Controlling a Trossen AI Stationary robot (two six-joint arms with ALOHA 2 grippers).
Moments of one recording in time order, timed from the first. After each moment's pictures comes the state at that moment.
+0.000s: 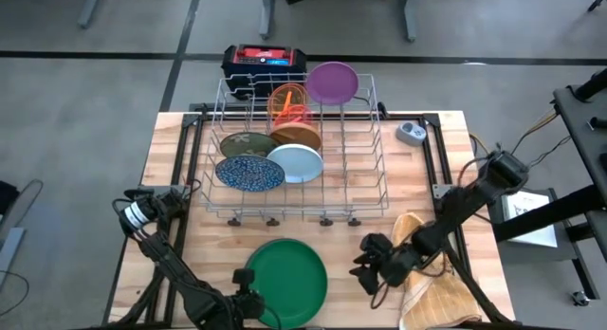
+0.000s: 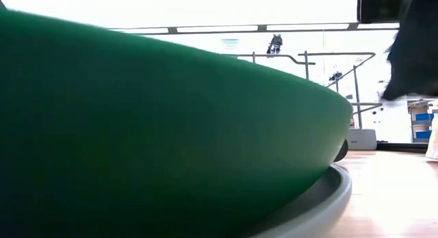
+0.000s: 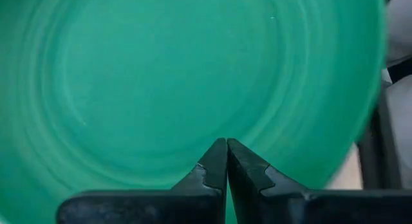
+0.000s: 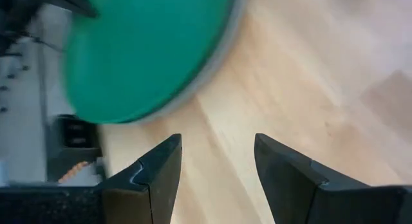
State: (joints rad) left arm -0.94 1.99 1.33 -0.62 -0.50 -0.85; right arm 0.72 1.61 0.78 -0.02 0.38 1.25
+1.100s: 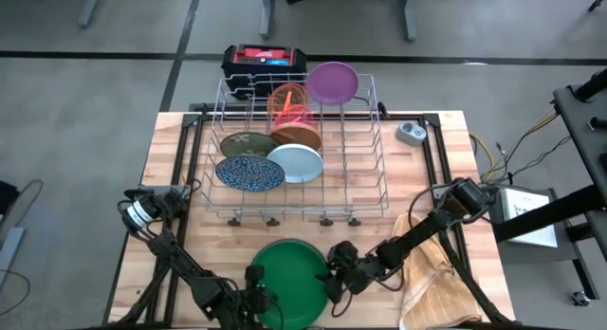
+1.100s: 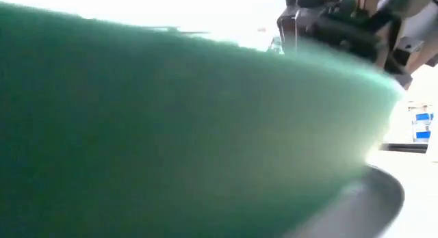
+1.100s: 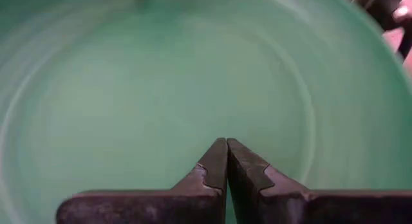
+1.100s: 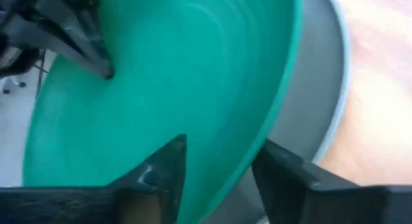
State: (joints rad) left arm -0.90 1.99 1.16 -0.19 -0.65 -0.71; right arm 0.62 1.98 1.00 0.23 0.44 1.01
